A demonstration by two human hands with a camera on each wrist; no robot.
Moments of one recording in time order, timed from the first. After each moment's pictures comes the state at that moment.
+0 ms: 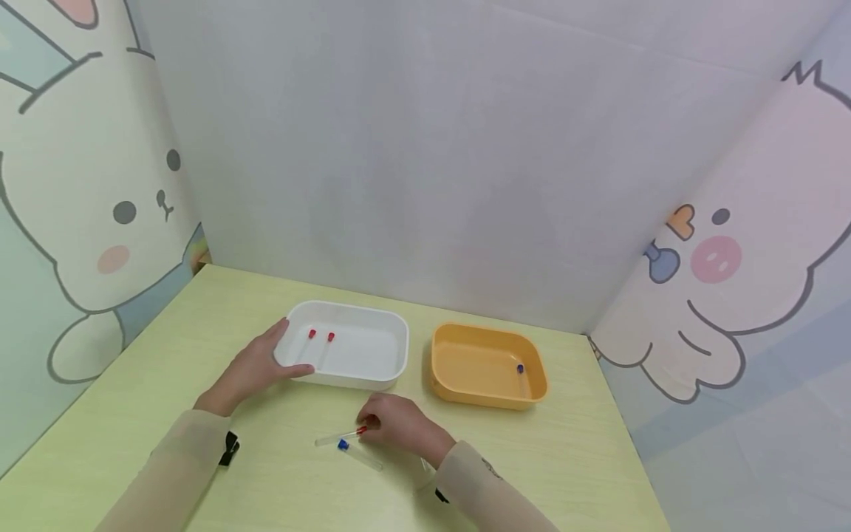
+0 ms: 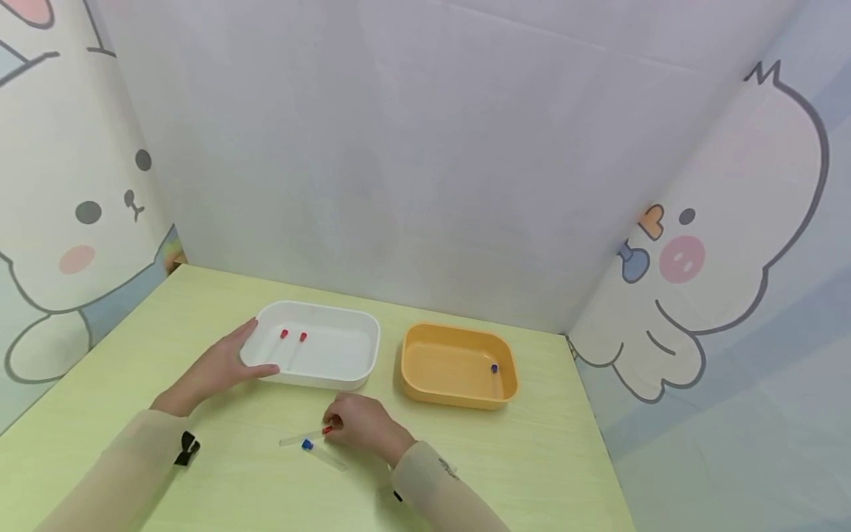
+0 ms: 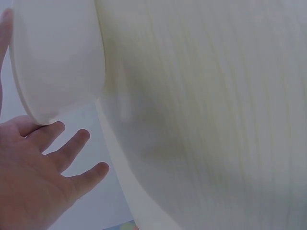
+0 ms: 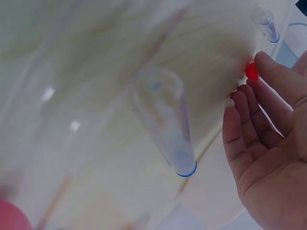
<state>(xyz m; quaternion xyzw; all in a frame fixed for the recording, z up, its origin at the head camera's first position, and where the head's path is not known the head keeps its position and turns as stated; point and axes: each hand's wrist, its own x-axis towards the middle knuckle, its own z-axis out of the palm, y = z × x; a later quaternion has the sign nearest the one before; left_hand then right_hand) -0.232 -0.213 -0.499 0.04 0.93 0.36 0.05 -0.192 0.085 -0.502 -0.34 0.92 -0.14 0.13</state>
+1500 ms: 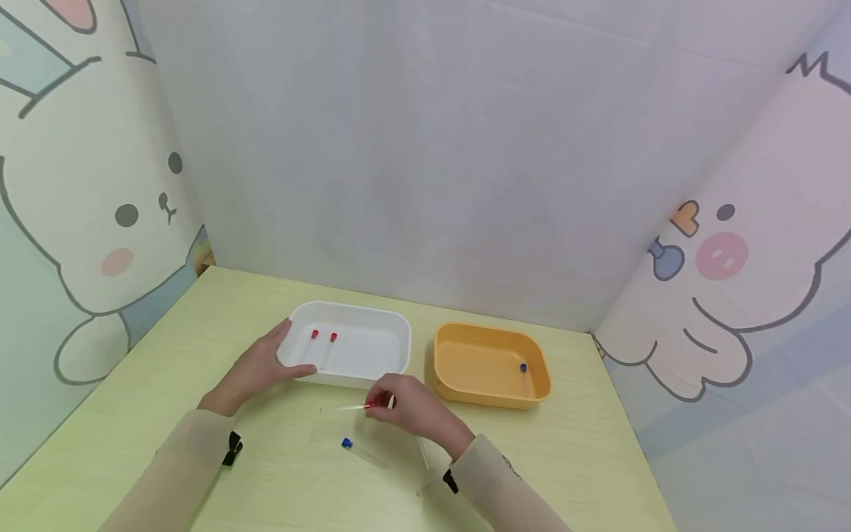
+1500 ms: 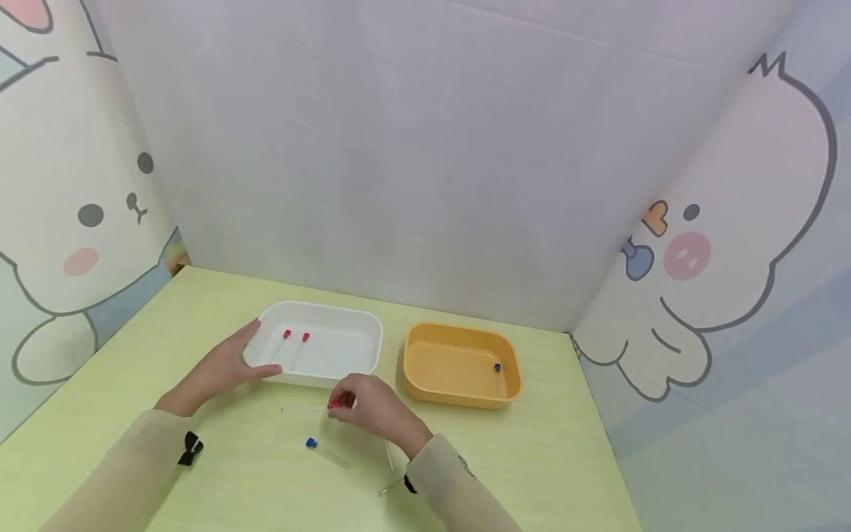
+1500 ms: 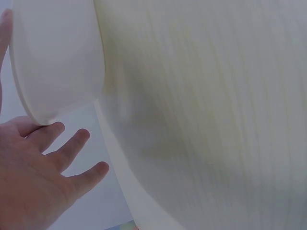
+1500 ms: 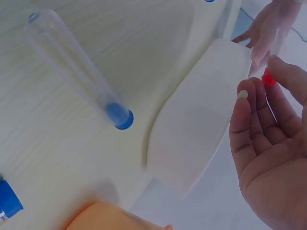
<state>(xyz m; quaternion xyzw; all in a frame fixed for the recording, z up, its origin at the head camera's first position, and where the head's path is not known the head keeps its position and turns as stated) -0.235 -0.213 -0.503 0.05 0.93 0.36 0.04 -0.196 0.100 -0.464 -0.30 0.89 -0.31 0.13</state>
